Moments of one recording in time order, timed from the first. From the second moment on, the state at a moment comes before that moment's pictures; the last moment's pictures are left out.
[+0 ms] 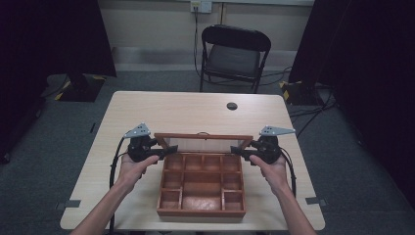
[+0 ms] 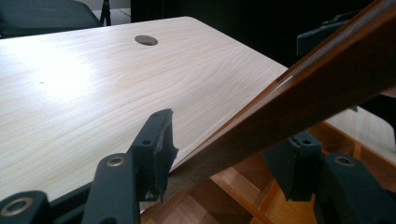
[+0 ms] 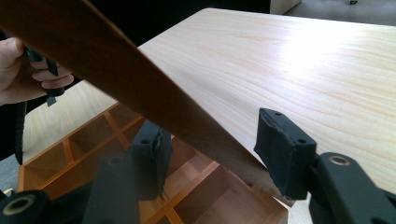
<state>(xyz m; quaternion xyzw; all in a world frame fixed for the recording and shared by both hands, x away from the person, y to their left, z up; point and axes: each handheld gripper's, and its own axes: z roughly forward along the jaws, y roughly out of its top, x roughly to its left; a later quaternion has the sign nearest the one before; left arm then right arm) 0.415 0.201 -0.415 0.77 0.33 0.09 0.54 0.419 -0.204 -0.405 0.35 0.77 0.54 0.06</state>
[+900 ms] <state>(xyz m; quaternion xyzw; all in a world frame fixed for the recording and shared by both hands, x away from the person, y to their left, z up) 0.437 0.201 -0.428 0.77 0.34 0.08 0.53 0.435 -0.203 -0.416 0.36 0.76 0.53 0.07</state>
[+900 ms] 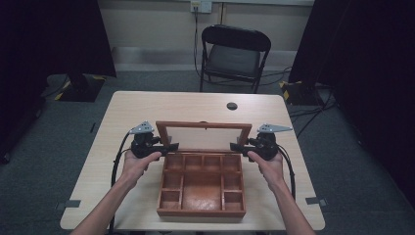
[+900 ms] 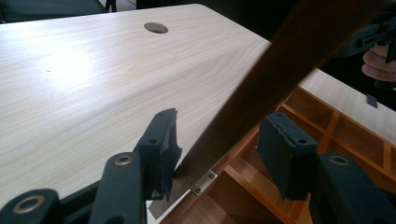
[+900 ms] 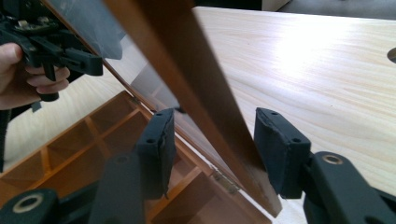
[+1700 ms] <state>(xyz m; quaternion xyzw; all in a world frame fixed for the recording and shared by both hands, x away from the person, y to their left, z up) 0.454 0.200 -0.449 0.77 0.37 0.07 0.52 0.457 -0.196 -0.433 0.37 0.76 0.52 0.08</state>
